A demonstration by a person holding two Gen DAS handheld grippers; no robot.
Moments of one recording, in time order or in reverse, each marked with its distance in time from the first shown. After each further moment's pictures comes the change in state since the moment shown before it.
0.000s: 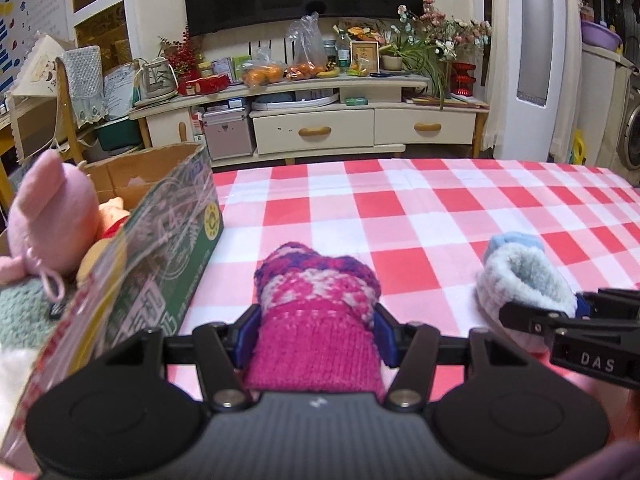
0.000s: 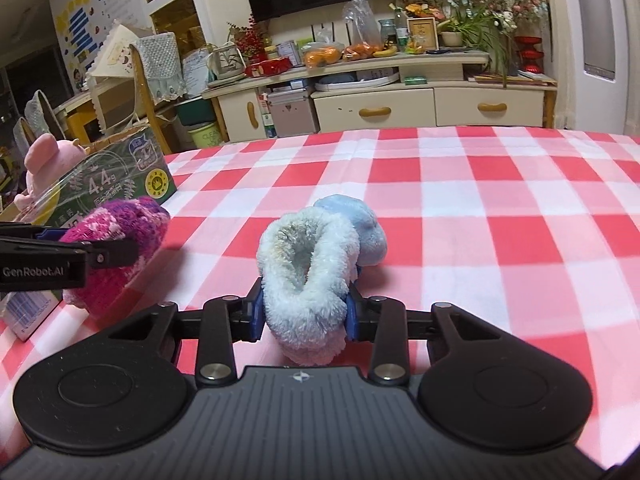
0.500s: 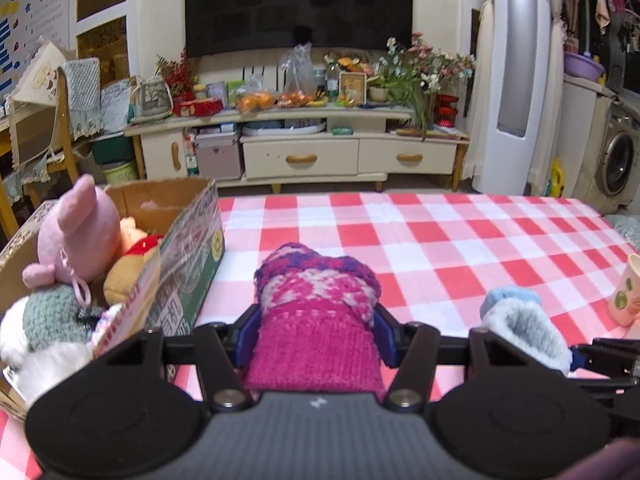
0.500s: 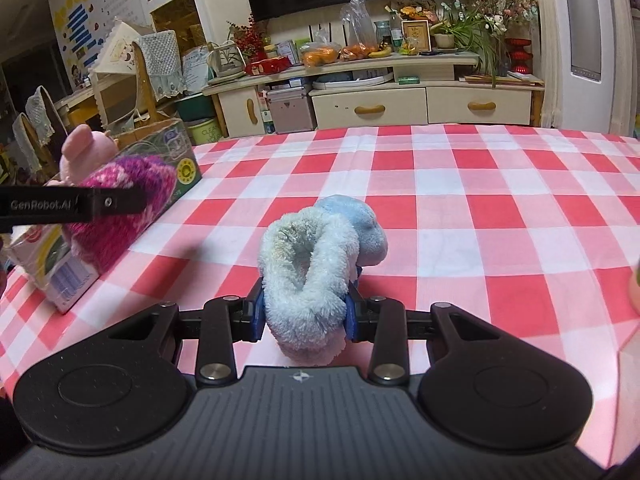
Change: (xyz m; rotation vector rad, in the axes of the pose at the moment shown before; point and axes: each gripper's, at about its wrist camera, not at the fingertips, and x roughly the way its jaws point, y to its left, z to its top) left arm -0.051 0.010 0.003 -0.029 -0.084 -0.068; right arm -0.047 0.018 -0.015 -0.002 0.007 -0.026
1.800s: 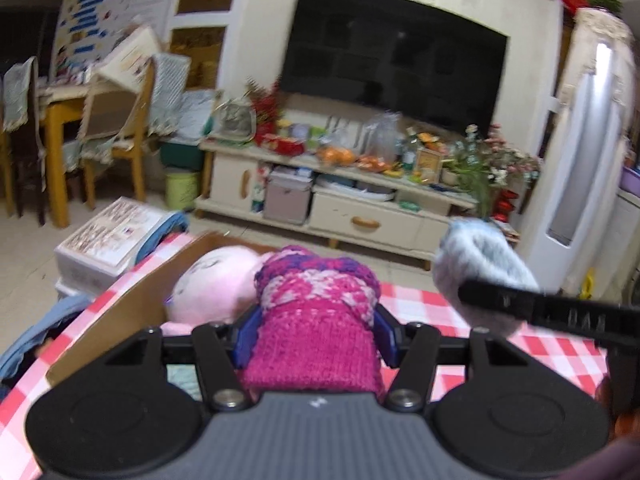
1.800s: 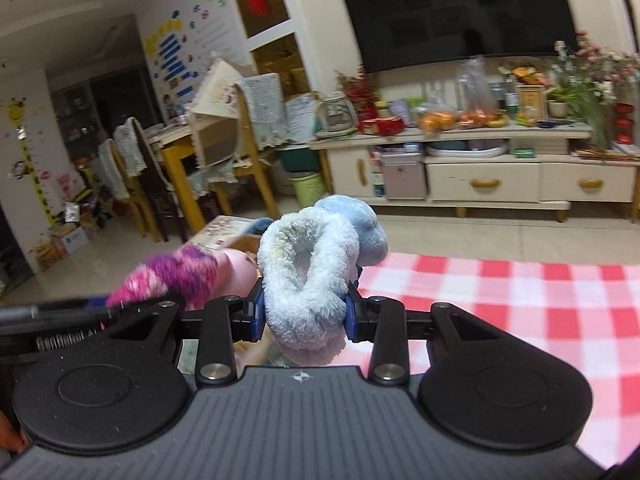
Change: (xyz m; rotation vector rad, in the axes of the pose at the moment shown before) left arm -0.035 0.135 0.037 -0.278 -0.132 0.090; right arm 0.092 0.117 0.145 -0.109 -0.119 0.287
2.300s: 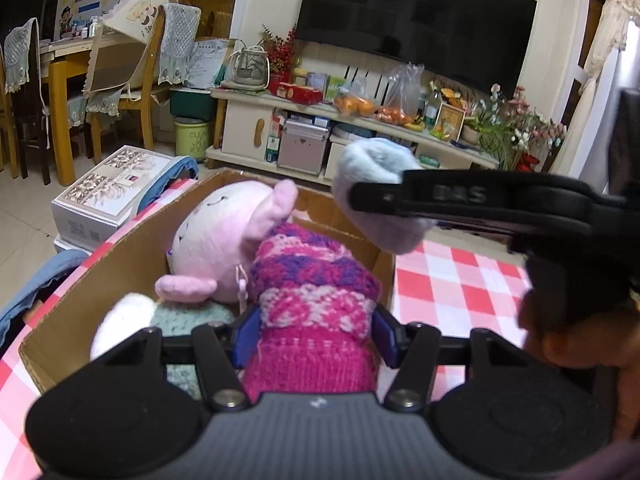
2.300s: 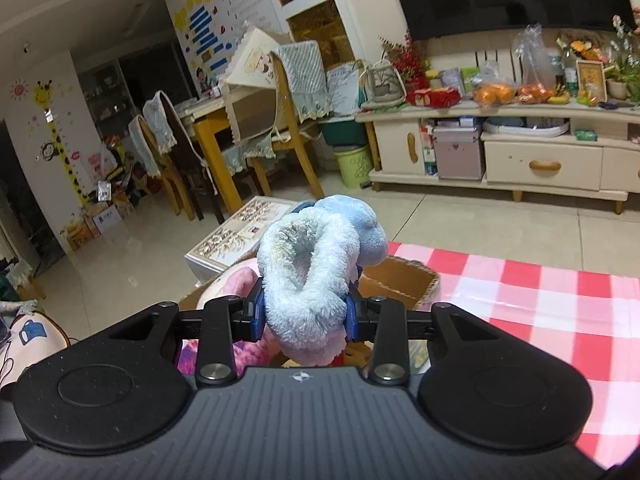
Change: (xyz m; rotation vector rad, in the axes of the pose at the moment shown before) left arm 0.042 0.018 -0.017 -0.014 0.142 0.028; right arm 0.110 0.019 0.011 -0.010 0.093 0.112
